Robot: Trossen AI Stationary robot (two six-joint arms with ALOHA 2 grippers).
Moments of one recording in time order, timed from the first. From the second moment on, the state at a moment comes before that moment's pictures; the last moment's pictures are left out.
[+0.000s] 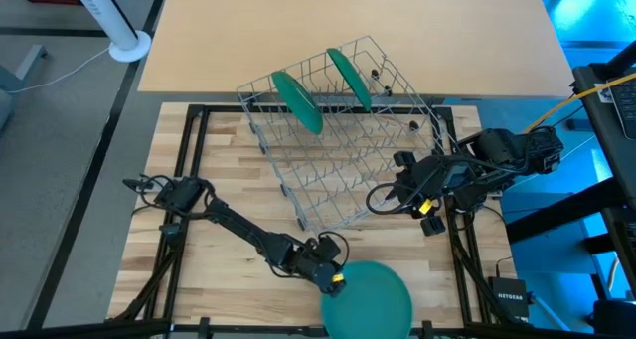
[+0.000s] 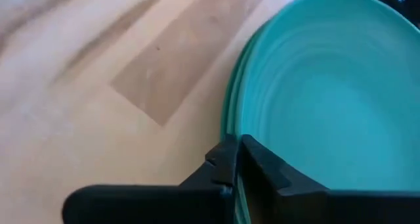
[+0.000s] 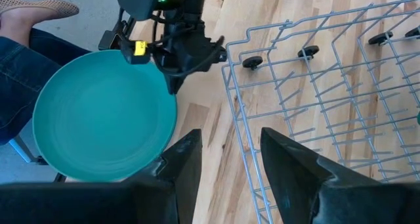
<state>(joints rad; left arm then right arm) -0.46 2.18 1.55 -0.19 -0.34 -1.07 0.35 1.37 1.81 -1.35 0.02 0.03</state>
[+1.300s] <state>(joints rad) -0.41 2.18 1.55 -0.20 -0.28 -1.03 0.35 1.37 1.81 -1.35 0.03 0.03</state>
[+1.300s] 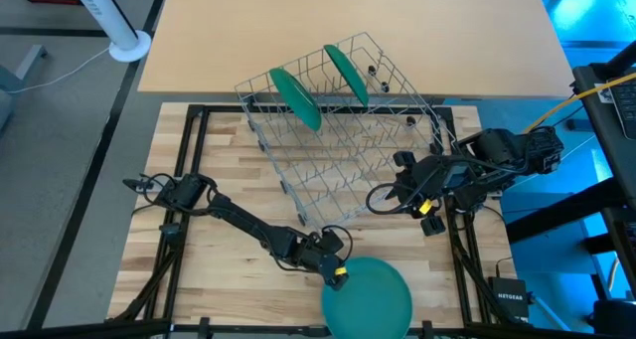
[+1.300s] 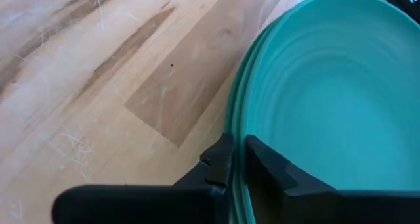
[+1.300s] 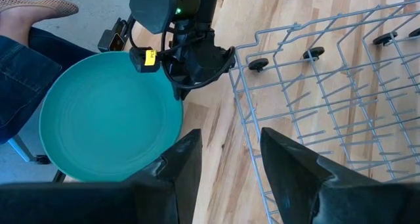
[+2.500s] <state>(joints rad) -0.41 2.16 1.58 -0.17 -0.33 -1.08 0.35 1.37 1.81 -1.36 0.02 0.03</state>
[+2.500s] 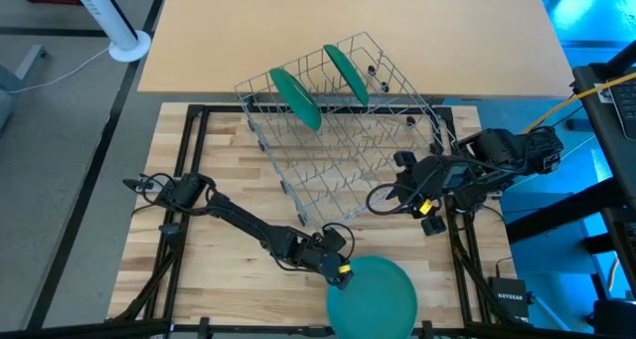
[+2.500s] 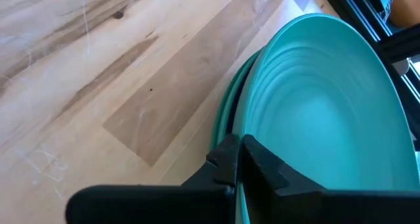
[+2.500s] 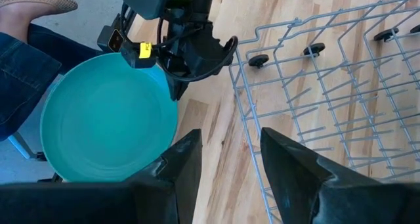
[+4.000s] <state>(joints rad) -0.39 1.92 1.69 -0.34 -0.58 -0.66 0.35 1.26 2.05 -1.41 0.02 0.13</state>
